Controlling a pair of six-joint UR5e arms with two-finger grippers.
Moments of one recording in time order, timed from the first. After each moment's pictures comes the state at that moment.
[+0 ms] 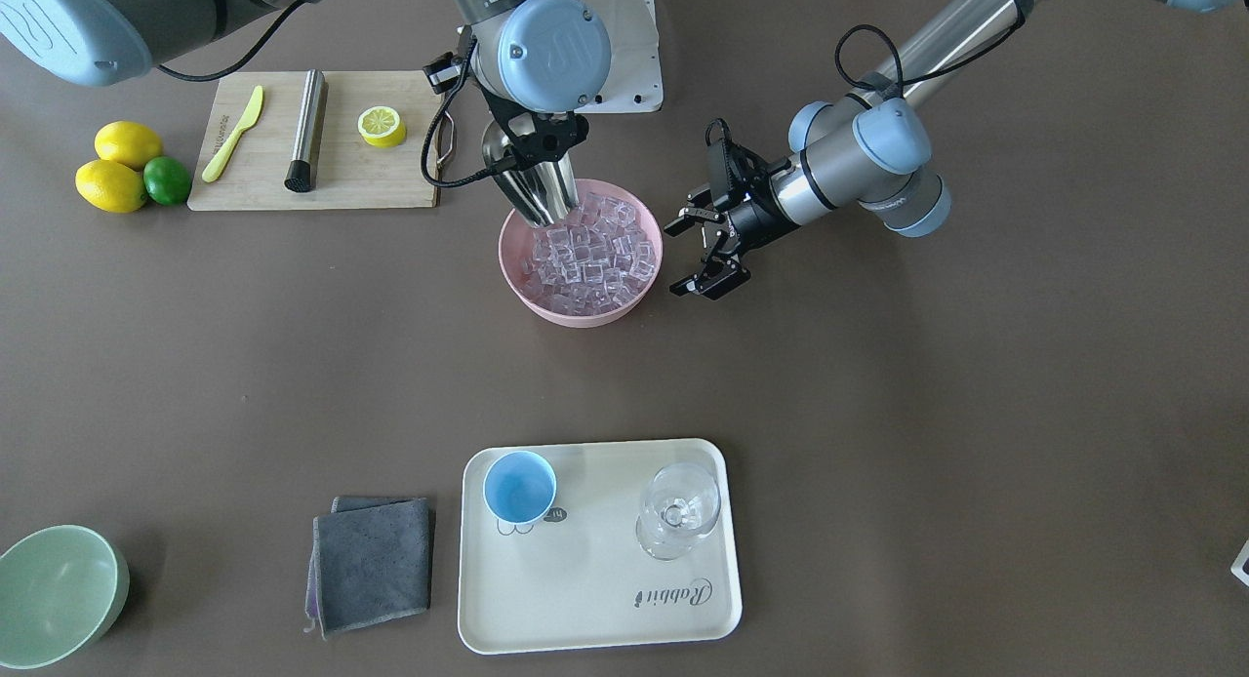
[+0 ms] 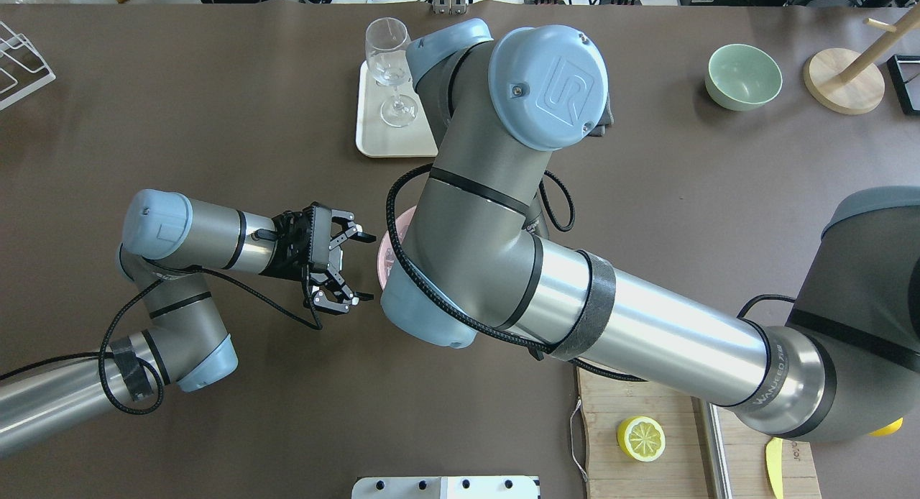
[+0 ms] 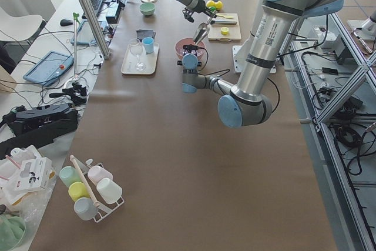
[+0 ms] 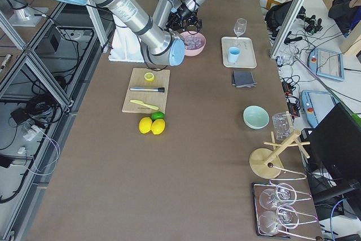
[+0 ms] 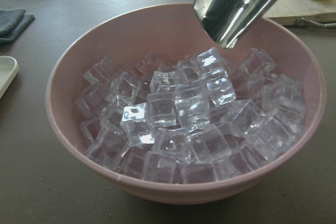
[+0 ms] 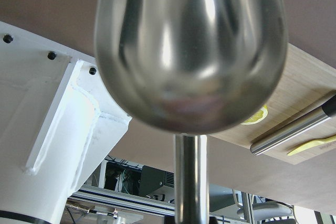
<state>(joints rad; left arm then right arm) -0.57 -2.02 -1.37 -2.90 -2.07 0.06 0.58 -0.50 1.60 -2.95 2.36 0.03</state>
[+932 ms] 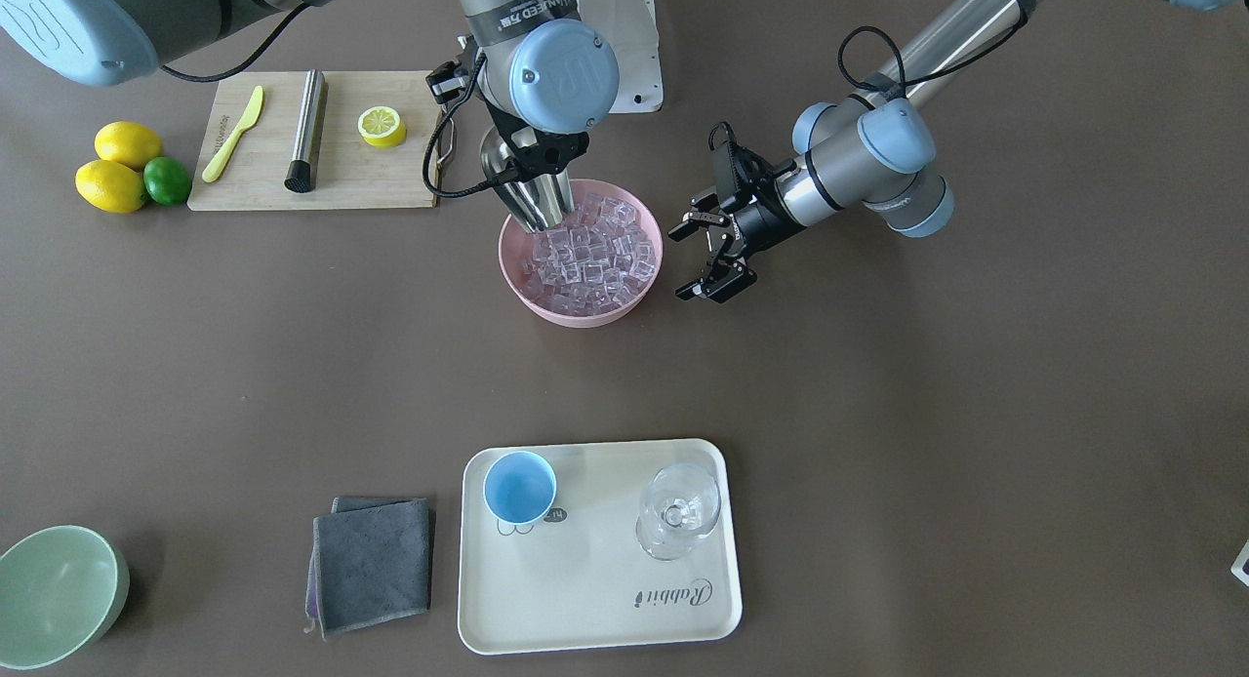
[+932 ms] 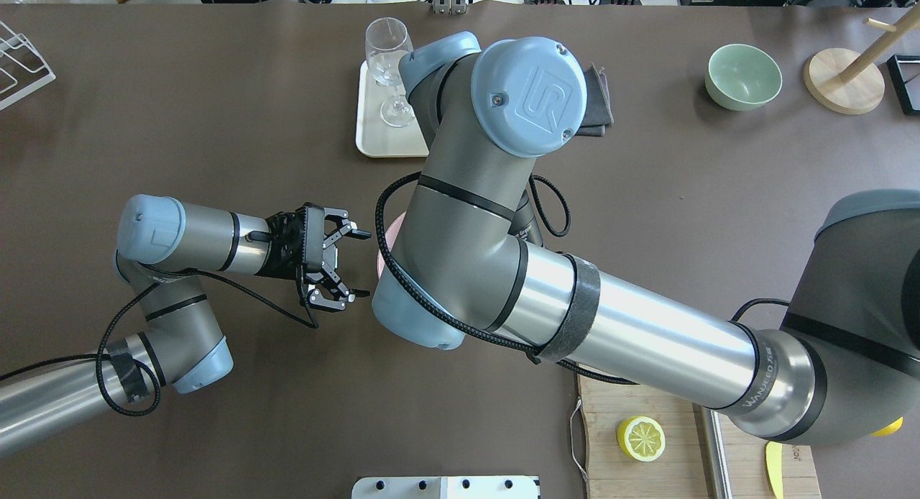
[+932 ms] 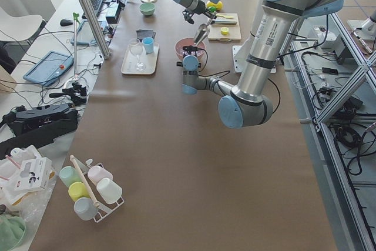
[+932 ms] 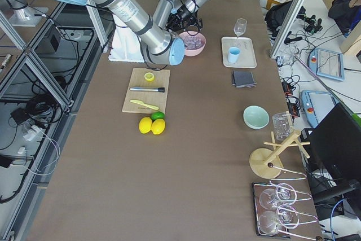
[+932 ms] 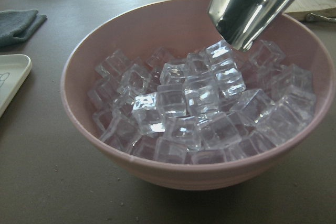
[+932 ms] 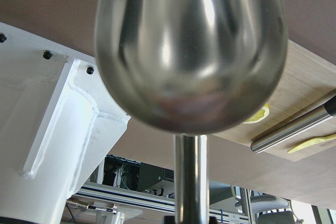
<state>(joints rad) -0.57 -2.01 -1.35 -2.94 -2.04 0.06 0.57 -0.49 1.56 -2.95 2.35 0.03</state>
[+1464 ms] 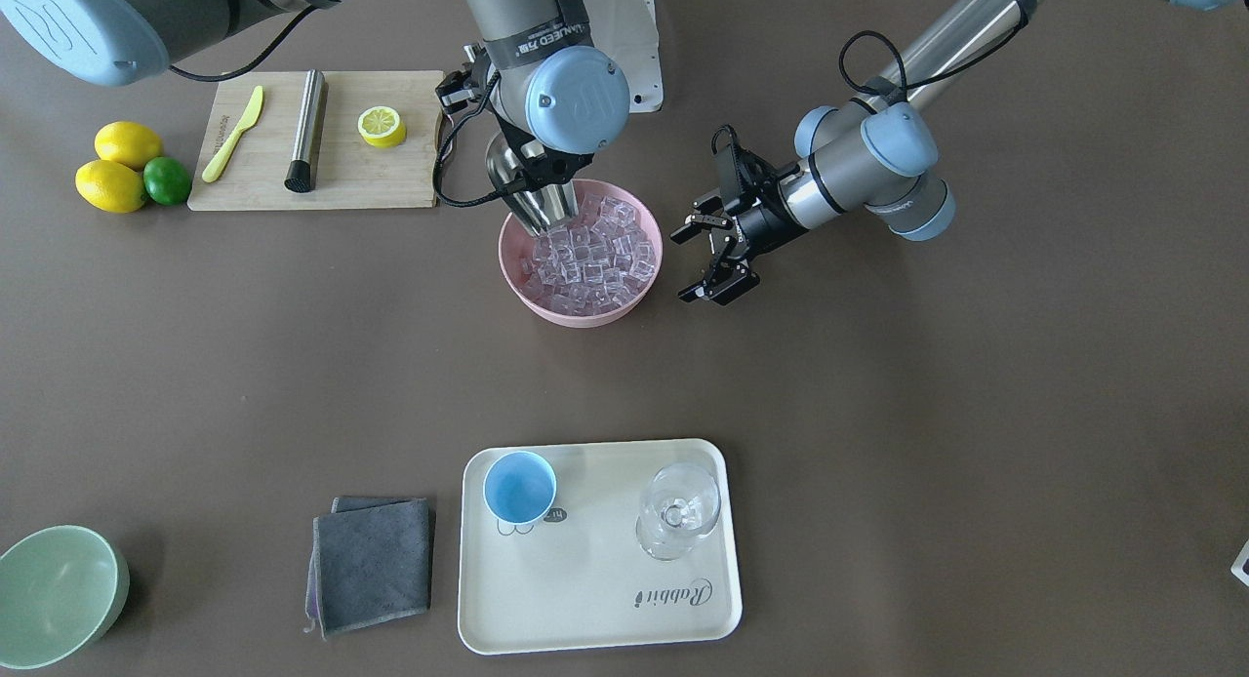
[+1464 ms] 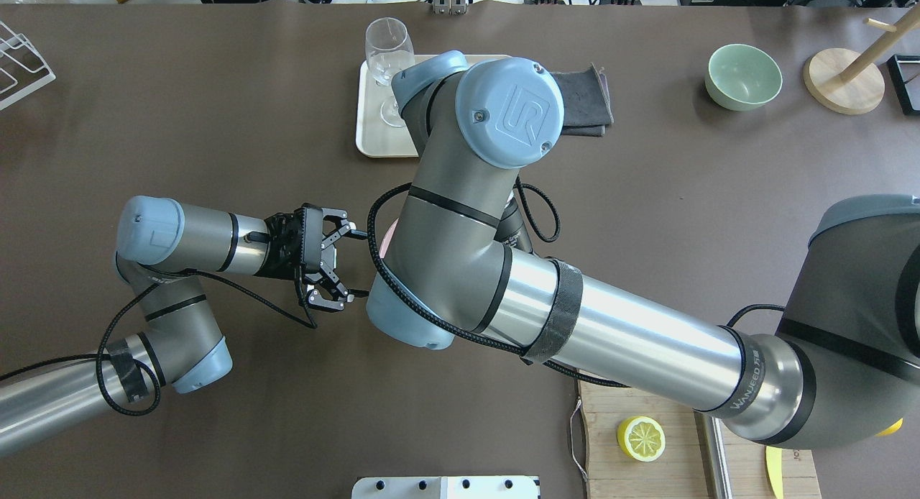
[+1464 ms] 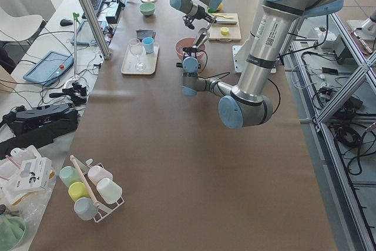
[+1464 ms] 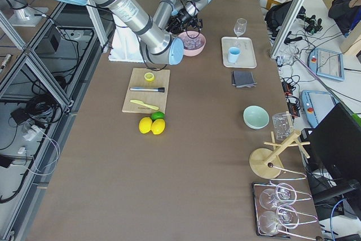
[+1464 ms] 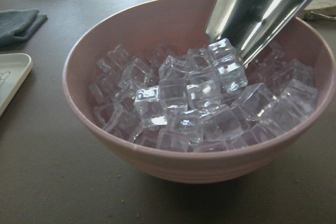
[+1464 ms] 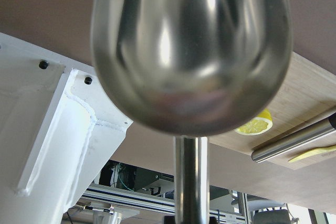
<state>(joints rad) -0.57 -2.01 -1.34 -2.95 -2.03 0.06 0.55 -0.49 1.49 -2.90 2.35 0.01</state>
